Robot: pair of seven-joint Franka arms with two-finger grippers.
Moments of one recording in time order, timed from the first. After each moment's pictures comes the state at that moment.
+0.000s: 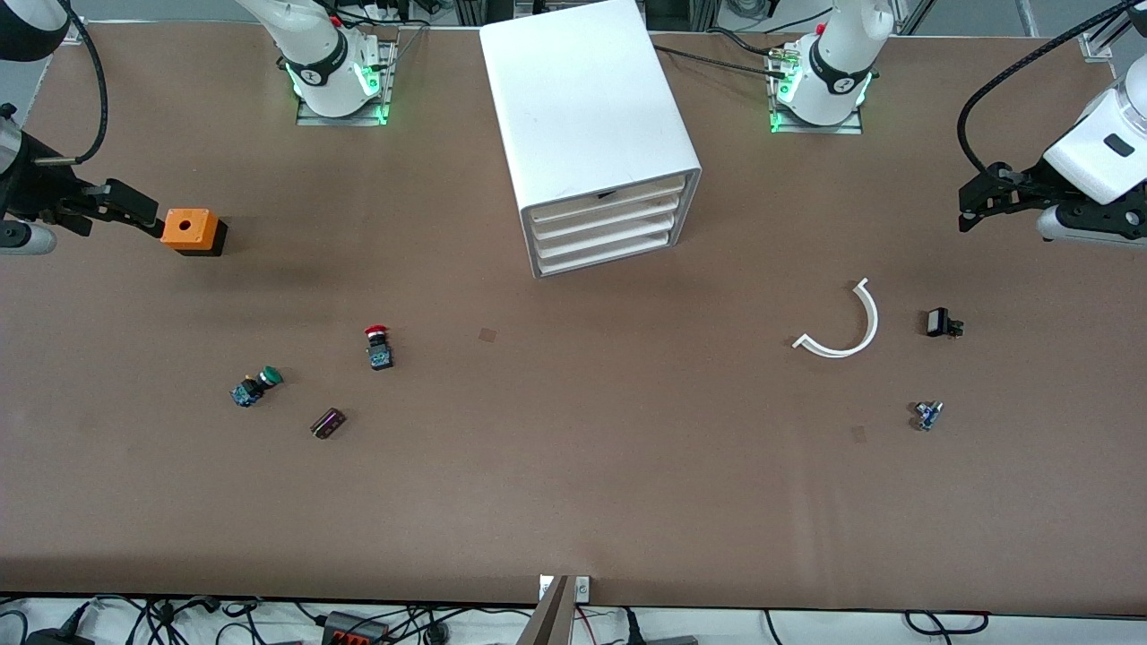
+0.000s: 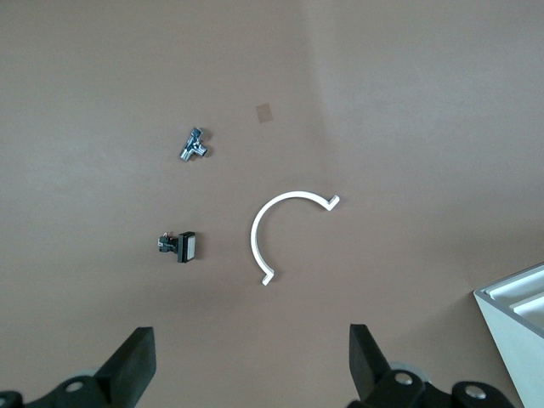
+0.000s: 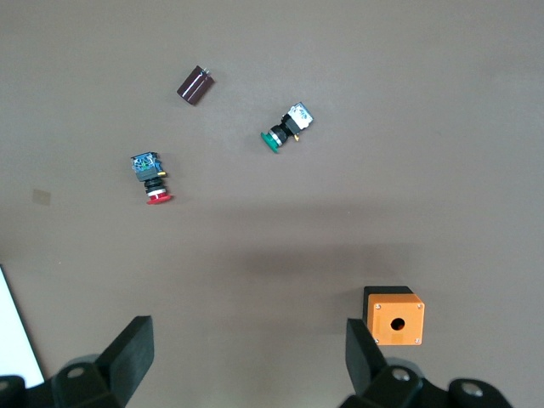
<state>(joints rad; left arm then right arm) -0.01 -0.04 -0.03 -1.68 0.04 1.64 0.09 -0.02 -0.03 -0.03 -1.75 0.00 1.69 -0.03</state>
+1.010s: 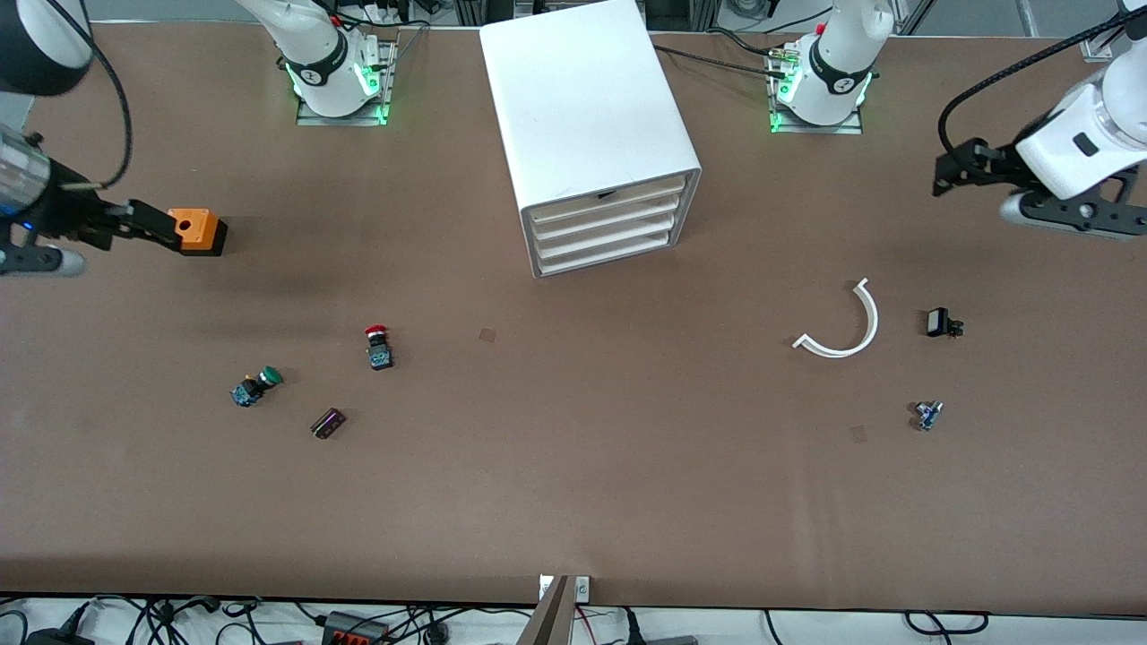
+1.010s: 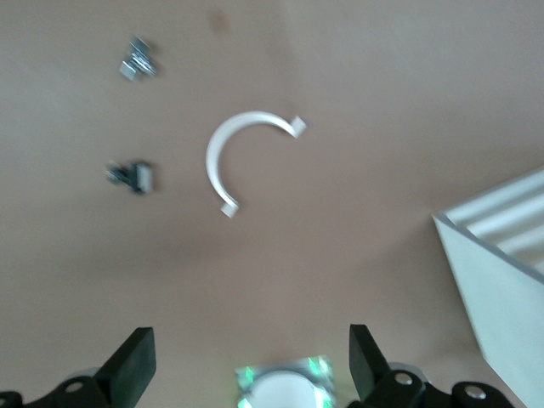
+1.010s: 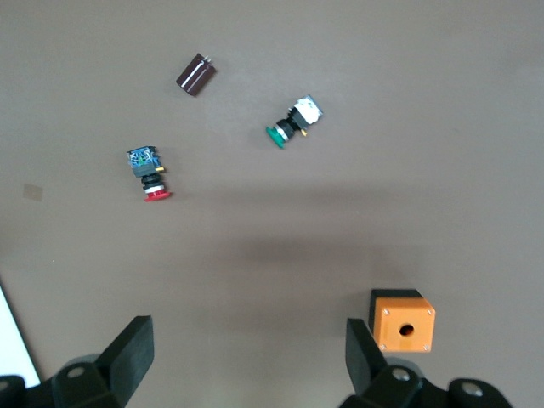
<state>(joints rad) -0.01 -0.03 -0.04 -1.66 -0.07 1.39 0.09 0.00 0.06 -0.02 -1.73 0.01 1.72 -0.03</state>
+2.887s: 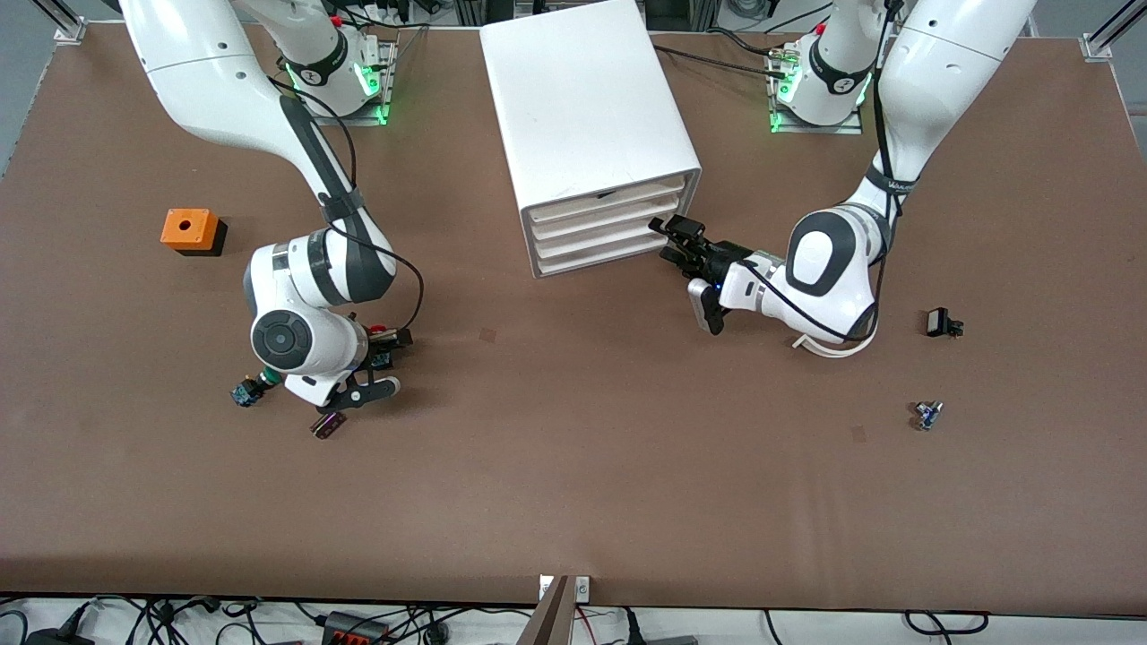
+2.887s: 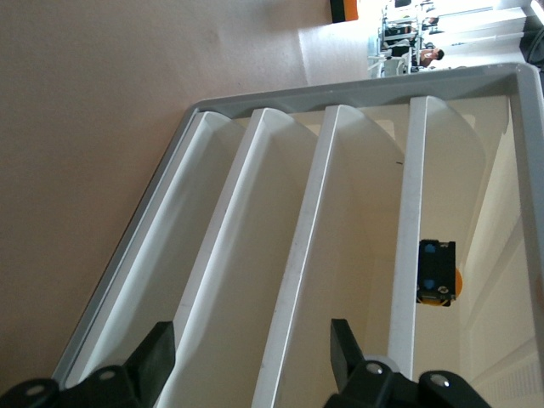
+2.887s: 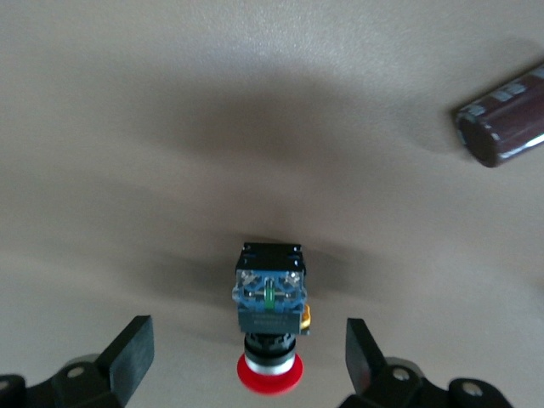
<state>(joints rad) -0.09 0.54 -0.25 -1.93 -0.99 1.76 0.89 0.29 0.68 -0.01 -1.61 0.02 2.07 -0.03</state>
